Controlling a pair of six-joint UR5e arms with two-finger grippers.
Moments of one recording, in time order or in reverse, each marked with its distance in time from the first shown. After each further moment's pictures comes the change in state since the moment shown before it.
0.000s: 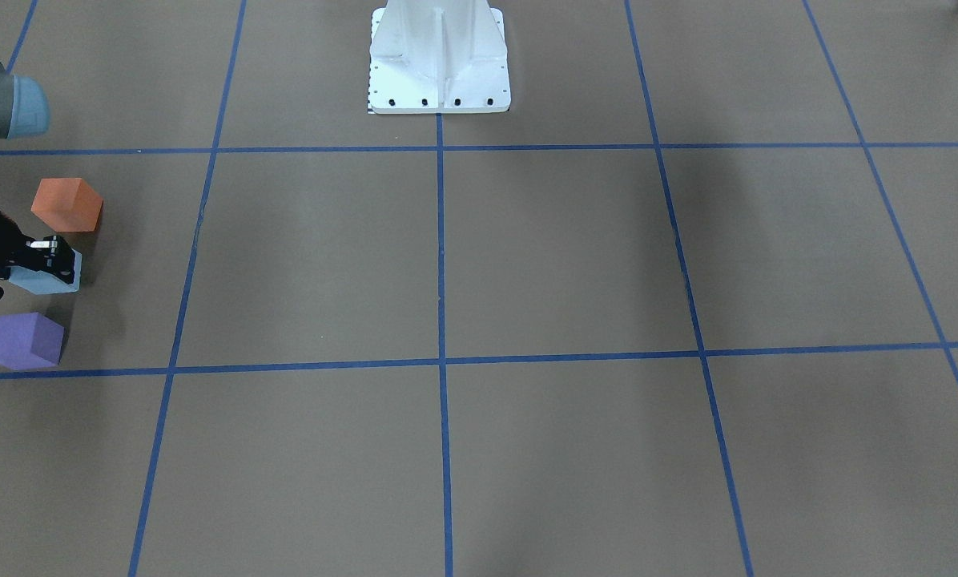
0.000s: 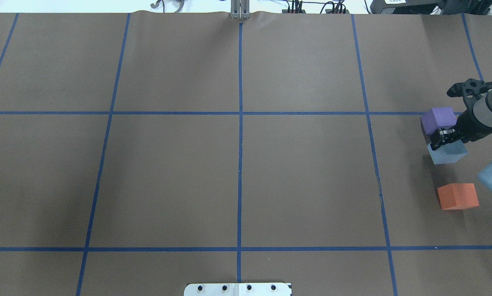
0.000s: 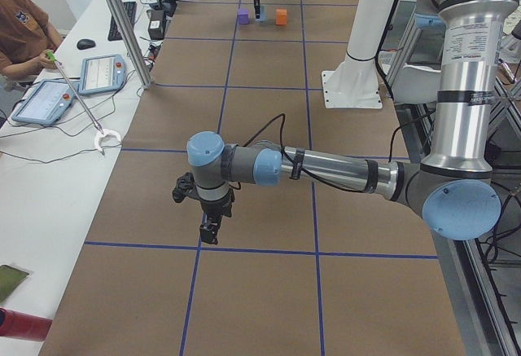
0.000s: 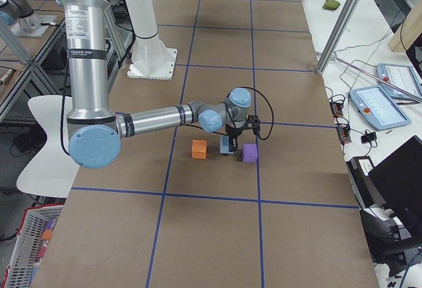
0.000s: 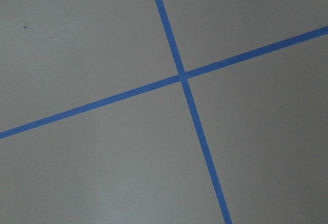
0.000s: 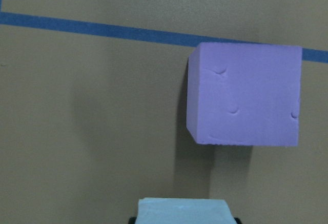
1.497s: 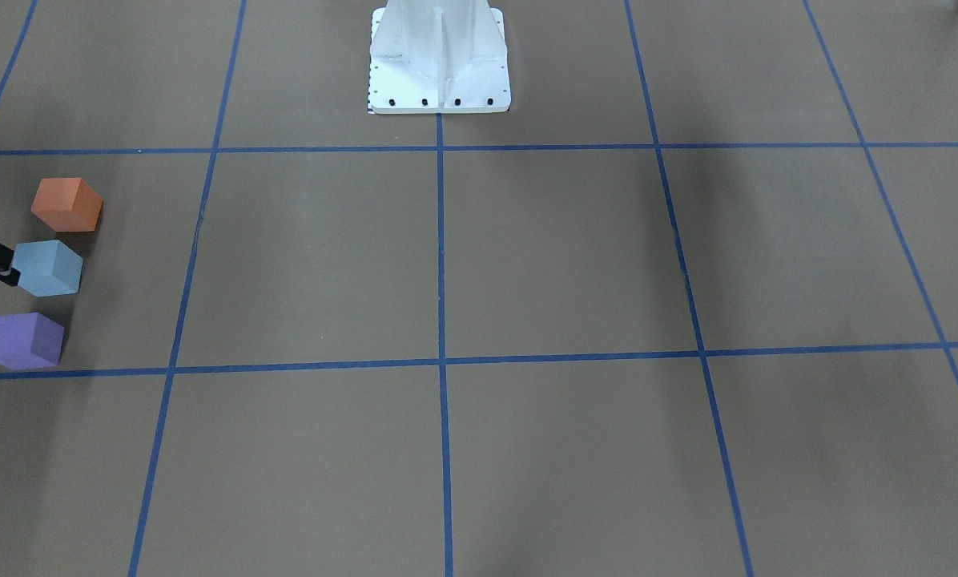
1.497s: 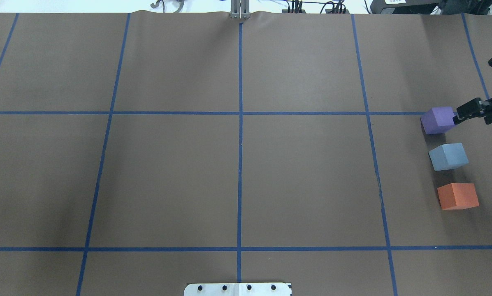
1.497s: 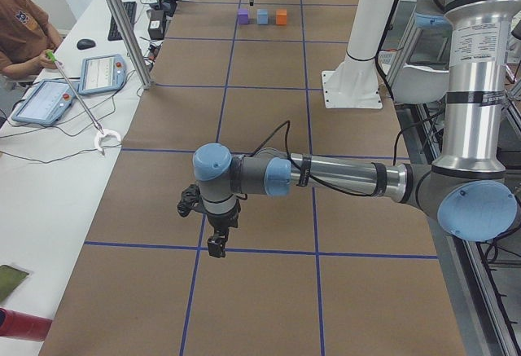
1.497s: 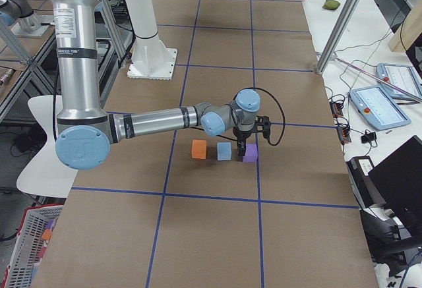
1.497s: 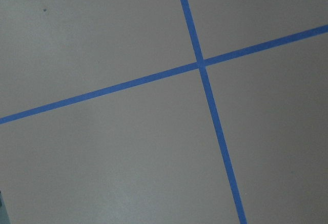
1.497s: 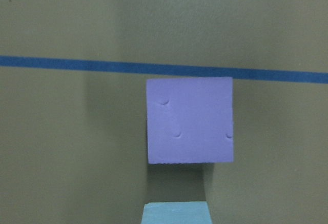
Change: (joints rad) left arm -0.050 0.043 0.006 0.008 -0.006 0.036; right arm 0.233 0.008 0.007 -0.004 0.146 -0.097
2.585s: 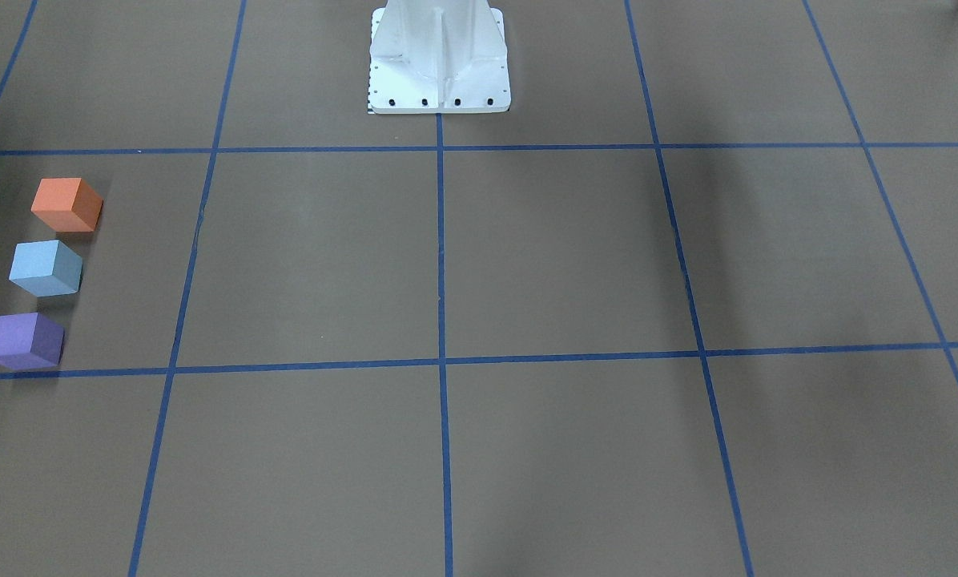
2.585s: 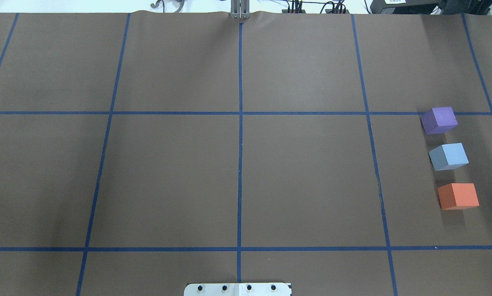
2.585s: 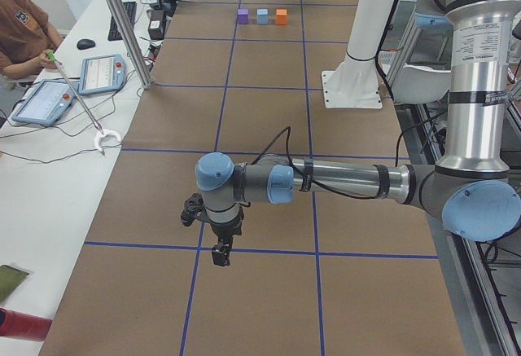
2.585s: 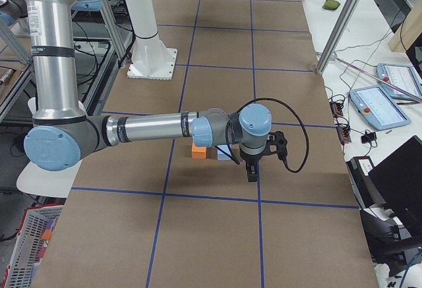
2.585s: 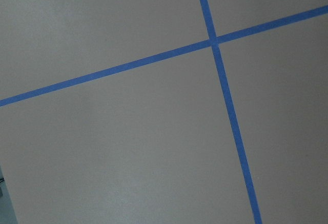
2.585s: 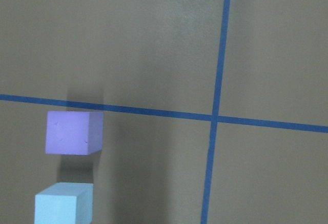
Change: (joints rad) left arm -0.003 0.010 0.023 -0.007 0.006 0.004; right arm 0.359 -0.016 -0.003 -0.327 0.047 -0.535
